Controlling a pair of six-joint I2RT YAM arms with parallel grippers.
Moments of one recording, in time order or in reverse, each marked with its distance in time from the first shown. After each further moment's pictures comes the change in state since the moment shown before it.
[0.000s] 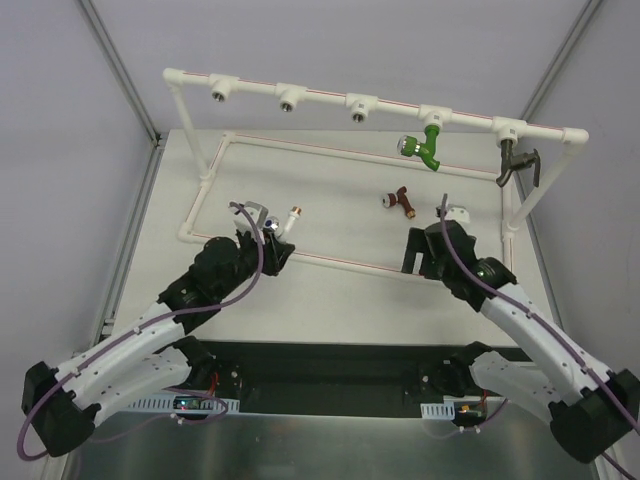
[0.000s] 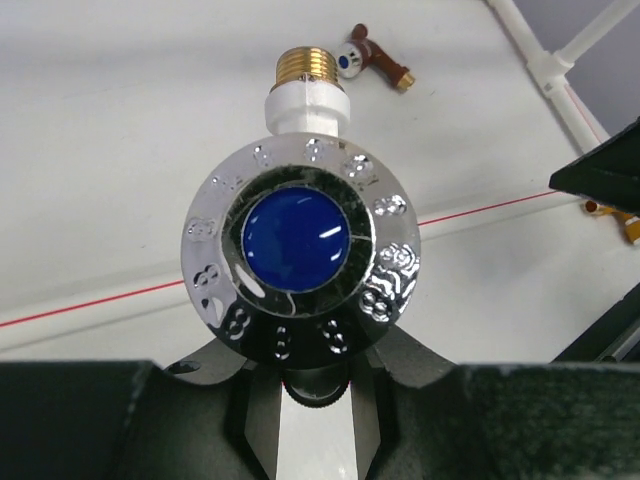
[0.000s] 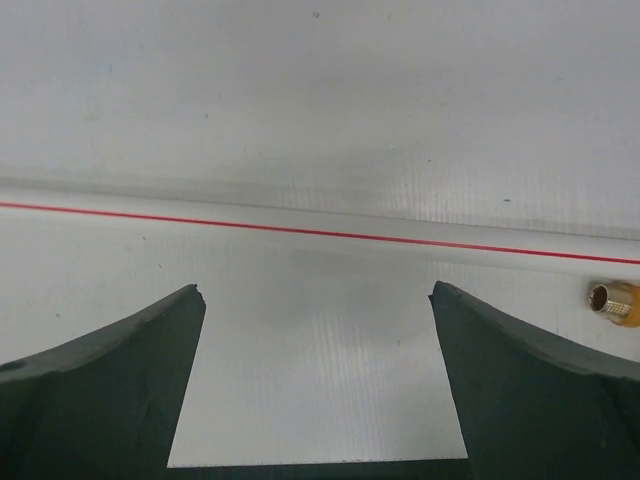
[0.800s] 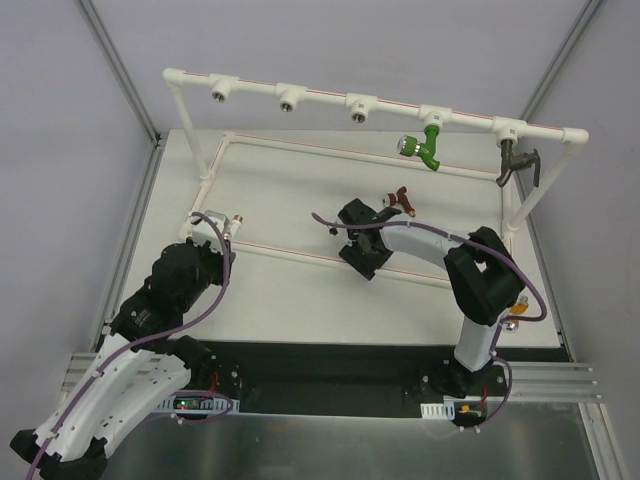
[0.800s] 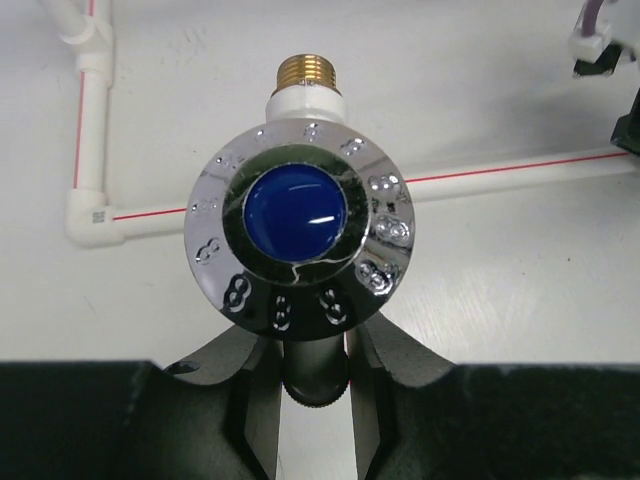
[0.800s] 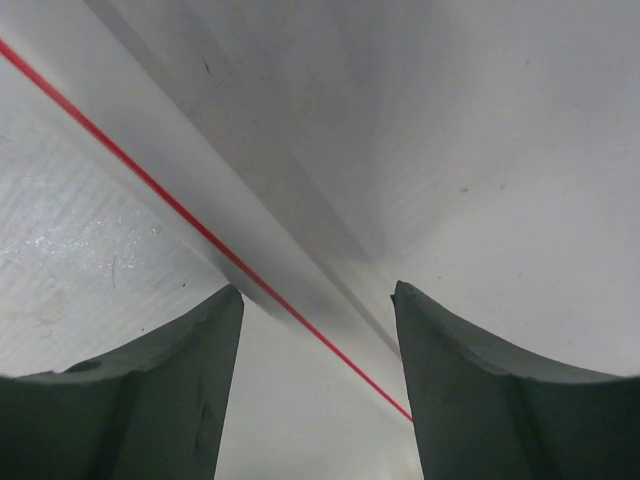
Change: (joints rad) left arm 0.240 -0.289 0.162 -0.679 -0.085 0.286; right arm 0.154 0.935 0.430 -0.036 -0.257 -0.742
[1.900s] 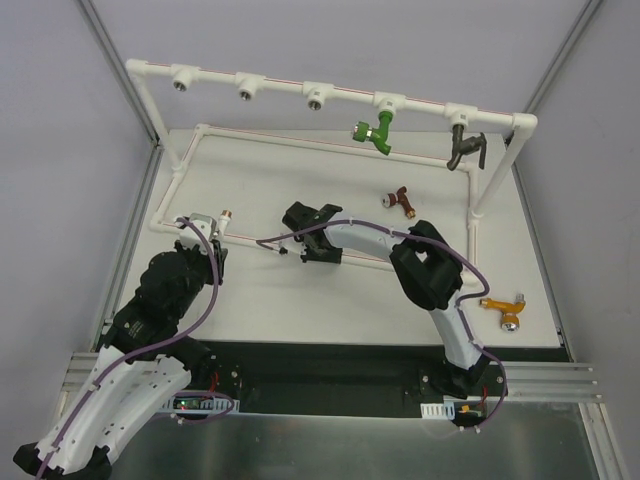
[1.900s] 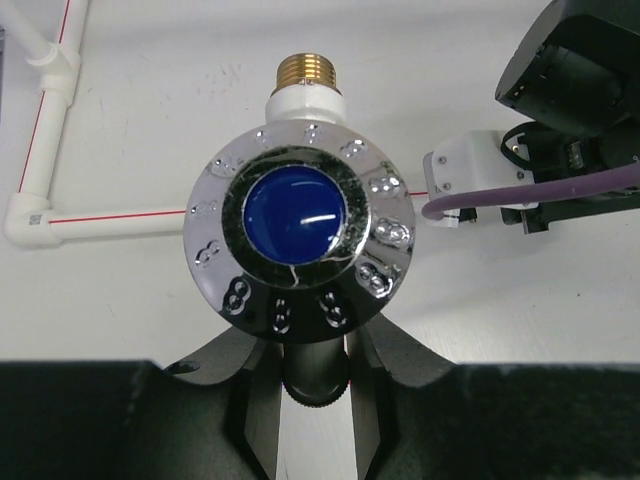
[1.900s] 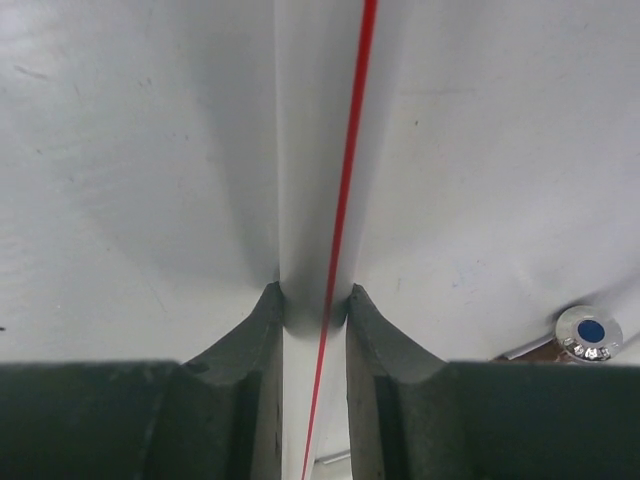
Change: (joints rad) left arm 0.026 -0.100 -0.031 0.041 -0.037 0.012; right arm 0.201 0.361 0.468 -0.165 0.095 -0.428
